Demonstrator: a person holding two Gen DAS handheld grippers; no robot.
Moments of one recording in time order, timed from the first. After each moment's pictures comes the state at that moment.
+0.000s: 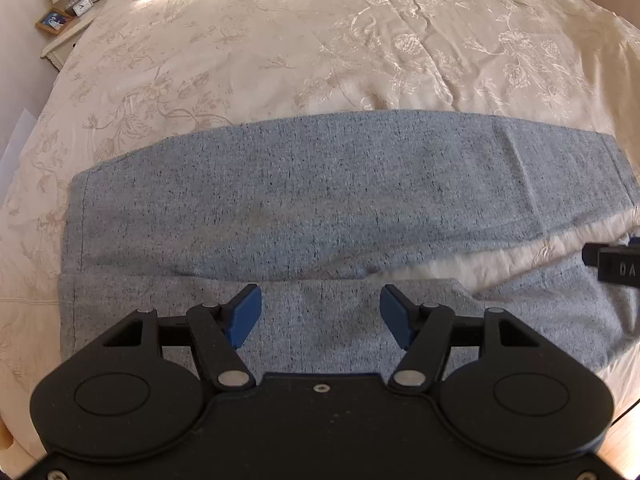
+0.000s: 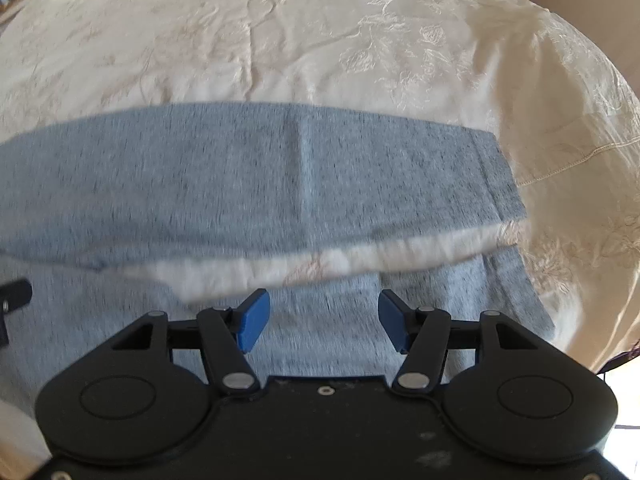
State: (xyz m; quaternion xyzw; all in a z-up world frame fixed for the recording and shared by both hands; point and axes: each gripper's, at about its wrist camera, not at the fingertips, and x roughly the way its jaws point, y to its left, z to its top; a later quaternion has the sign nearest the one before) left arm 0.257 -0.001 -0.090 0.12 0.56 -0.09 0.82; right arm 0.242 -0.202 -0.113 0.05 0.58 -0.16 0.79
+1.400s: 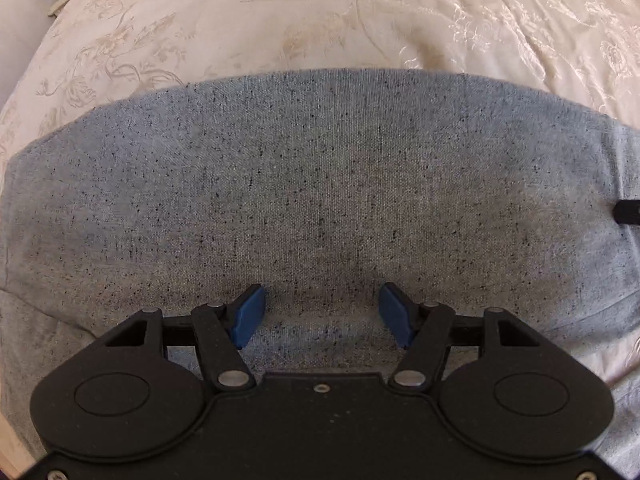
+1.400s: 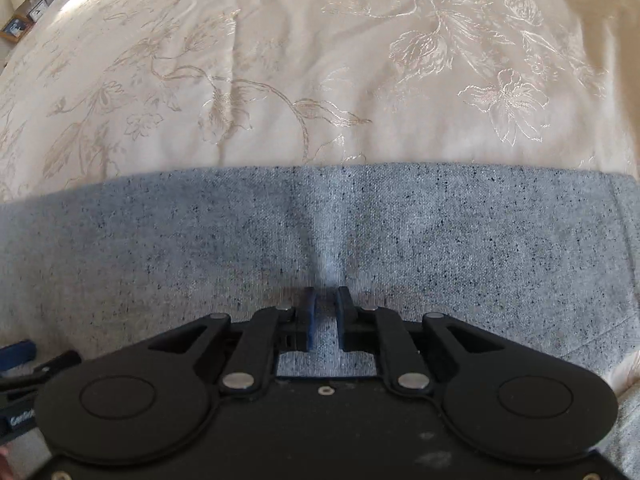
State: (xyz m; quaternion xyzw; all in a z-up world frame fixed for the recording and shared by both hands) left arm 0.342 -0.029 -0.211 0.11 0.60 -0.03 0.79; right arm 0.384 -0.275 -0.232 0.11 0.59 -0.08 0.80
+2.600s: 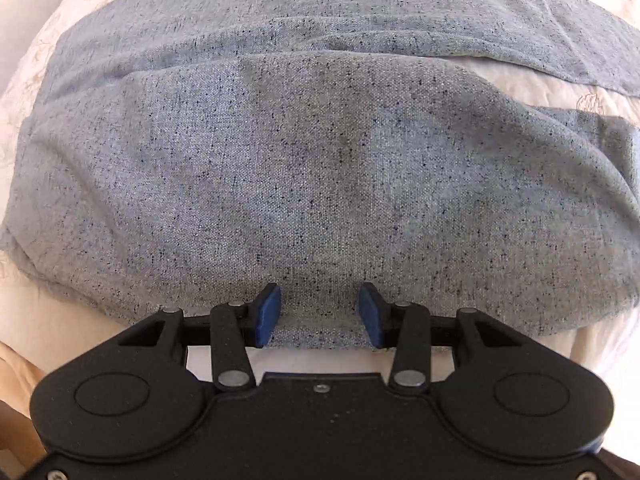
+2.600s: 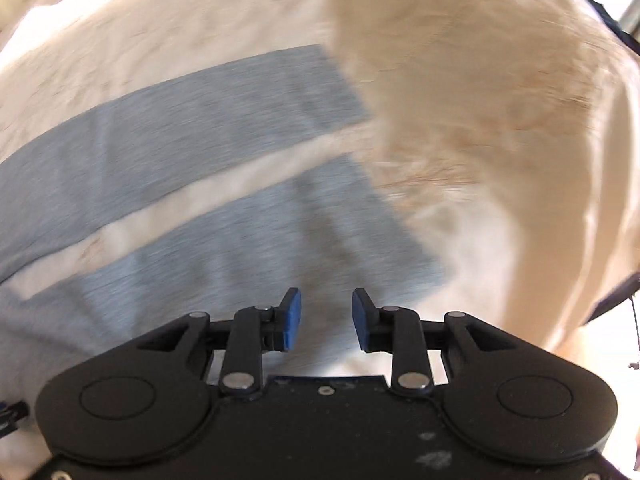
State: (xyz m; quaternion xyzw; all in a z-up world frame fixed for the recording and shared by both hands) left arm 0.157 -0.024 -0.198 0.12 0.63 -0.01 0.77; right arm 0.117 -0.402 -0.173 0.15 0.56 -0.25 0.78
